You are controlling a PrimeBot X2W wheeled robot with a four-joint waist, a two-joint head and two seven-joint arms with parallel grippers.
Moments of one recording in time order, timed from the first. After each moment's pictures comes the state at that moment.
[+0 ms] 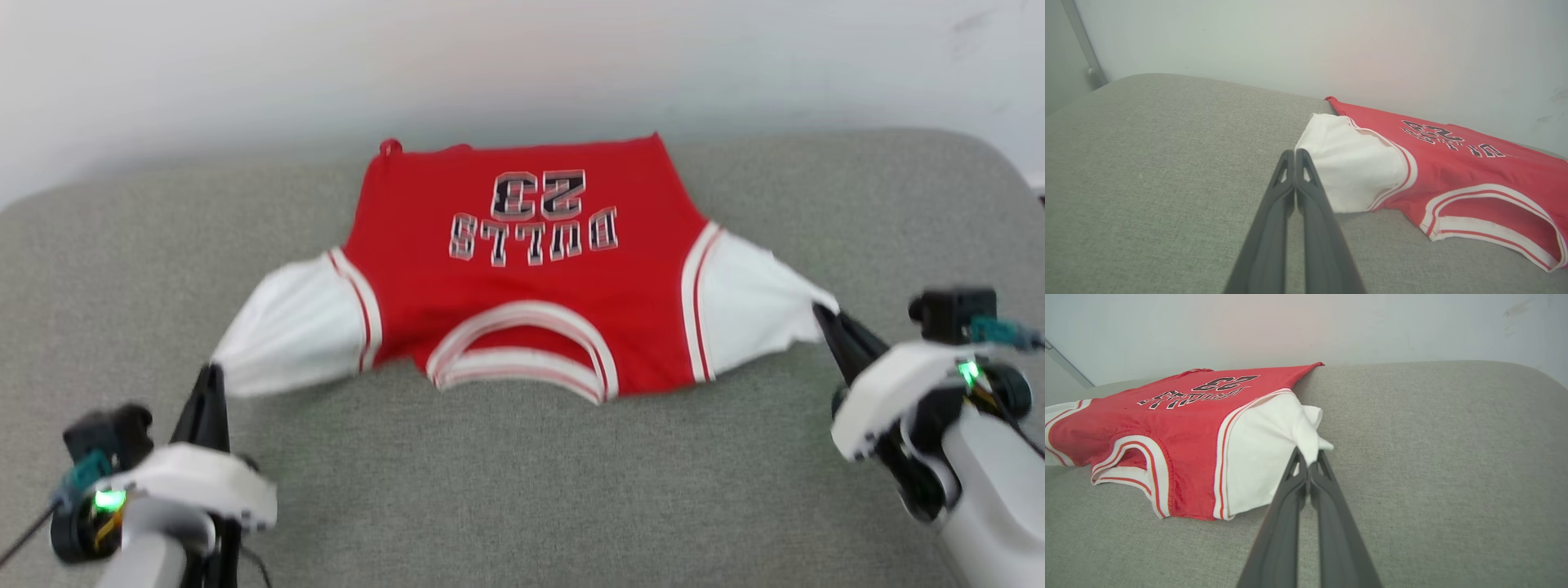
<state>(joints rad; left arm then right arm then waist) -0.26 0.37 -0.20 0.42 -0.68 0.07 -0.24 -0.56 -0.36 0.45 0.72 0.66 0.13 -0.11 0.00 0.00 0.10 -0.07</state>
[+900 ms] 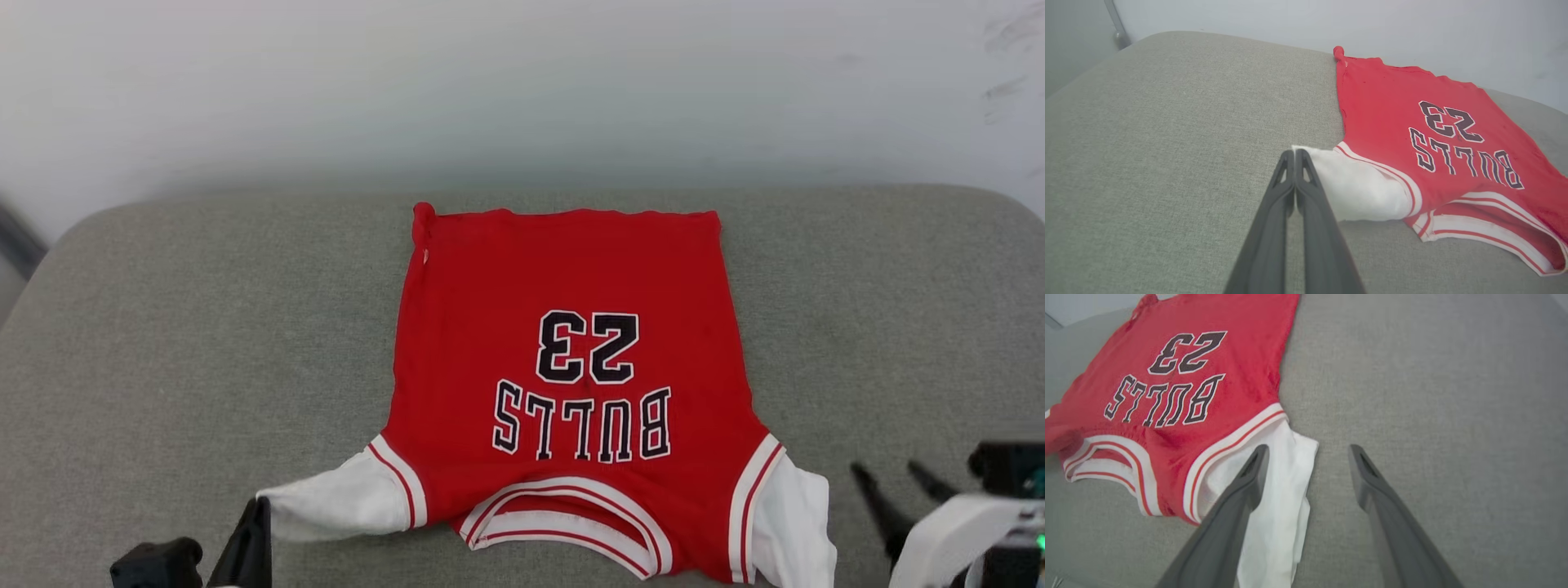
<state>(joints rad) 0.23 0.43 -0.27 -0.11 -0.63 0.30 -0.07 0.14 -0.20 -0.04 -0.01 0.36 0.13 0.43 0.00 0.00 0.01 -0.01</state>
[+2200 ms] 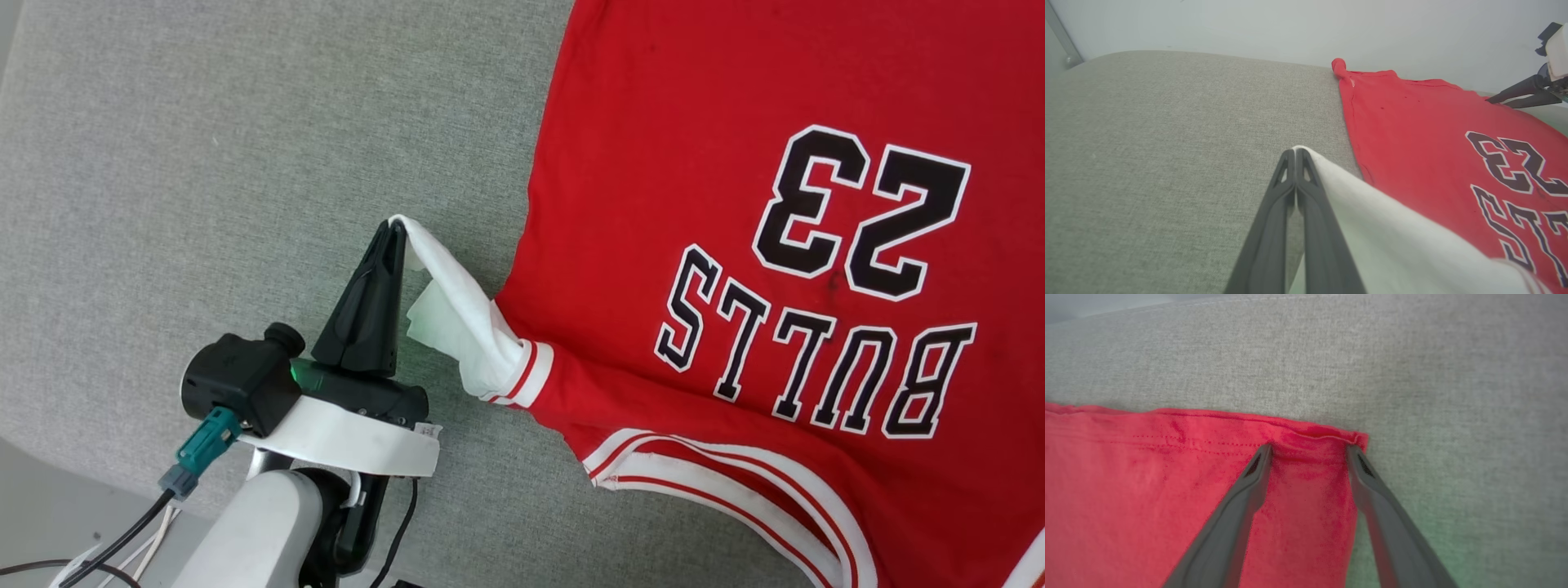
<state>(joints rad) -0.29 0.31 -0.41 -0.13 -0.52 0.12 -0.22 -1.24 -0.33 -0.29 0.78 0.10 0.13 0.90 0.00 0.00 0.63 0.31</state>
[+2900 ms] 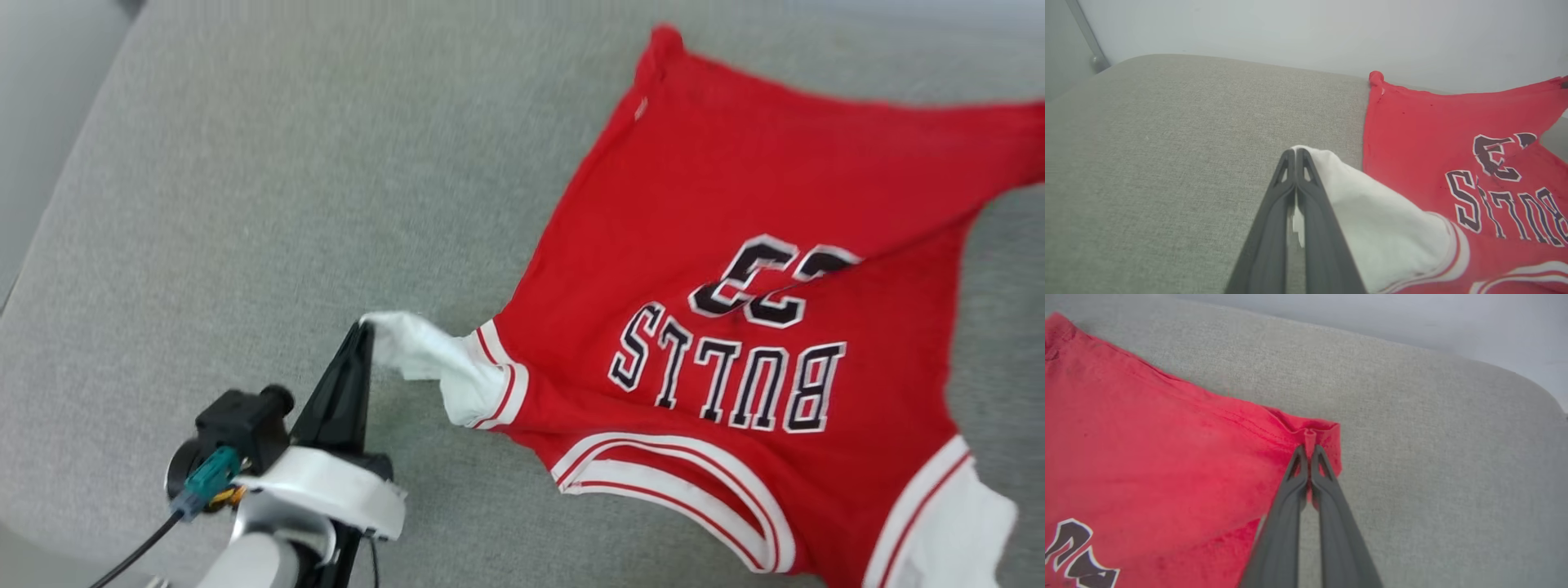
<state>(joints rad) -0.19 0.34 -0.42 -0.03 -0.55 0.16 -0.17 -1.00 -0.40 -0.06 0.67 0.15 0.13 0.83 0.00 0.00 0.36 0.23</state>
